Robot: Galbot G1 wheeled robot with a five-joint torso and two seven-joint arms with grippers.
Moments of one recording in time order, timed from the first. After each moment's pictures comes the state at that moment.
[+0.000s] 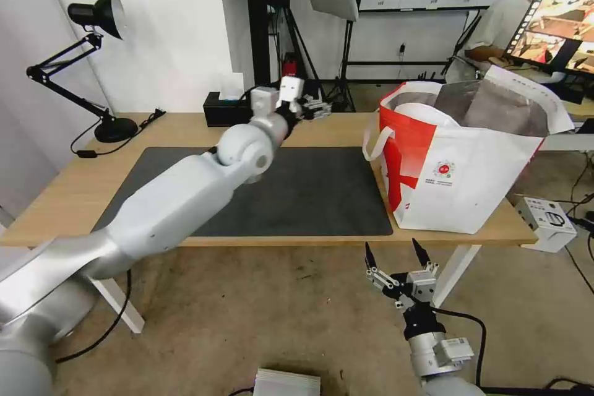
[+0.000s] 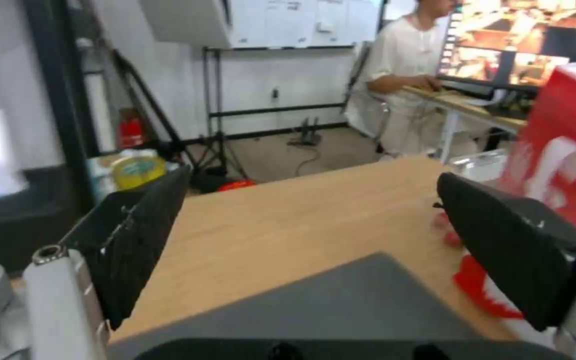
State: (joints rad) left arm 0.17 -0.98 0.39 -1.58 -1.07 0.22 -0.29; right arm -1.67 1.32 0.40 2.10 0.11 0.22 0.12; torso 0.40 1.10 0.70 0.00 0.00
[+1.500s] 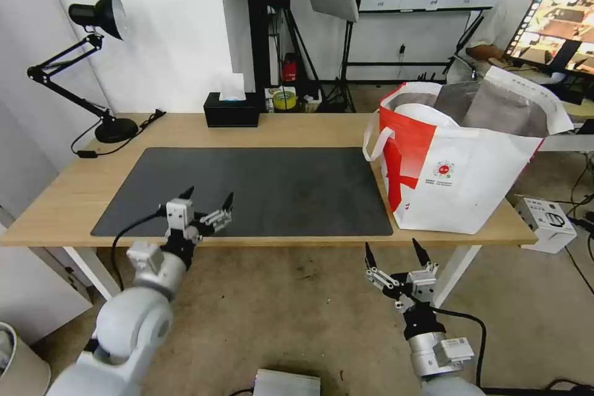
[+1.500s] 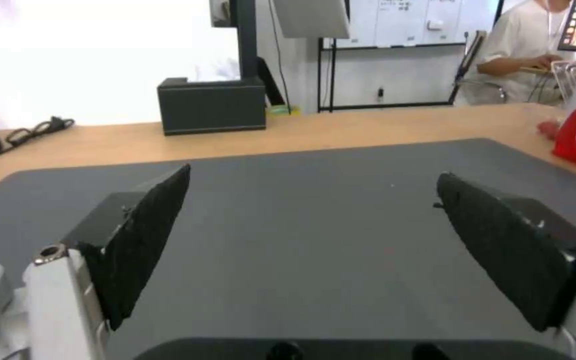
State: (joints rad) left arm 1.41 -1.18 -0.52 -2.14 -0.34 0.17 -0.02; right arm -1.67 1.32 0.40 2.10 0.11 0.22 0.12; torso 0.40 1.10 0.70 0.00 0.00
